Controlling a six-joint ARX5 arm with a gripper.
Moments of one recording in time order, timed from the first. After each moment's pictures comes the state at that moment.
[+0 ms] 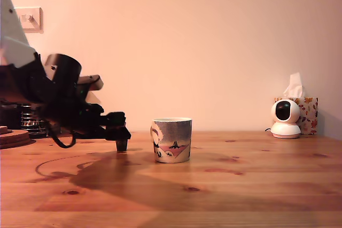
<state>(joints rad) -0.26 2.19 1.18 0.58 0.28 0.06</state>
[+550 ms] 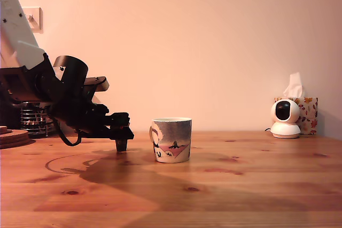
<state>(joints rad) -0.26 2.22 1.26 0.51 0.28 0.08</state>
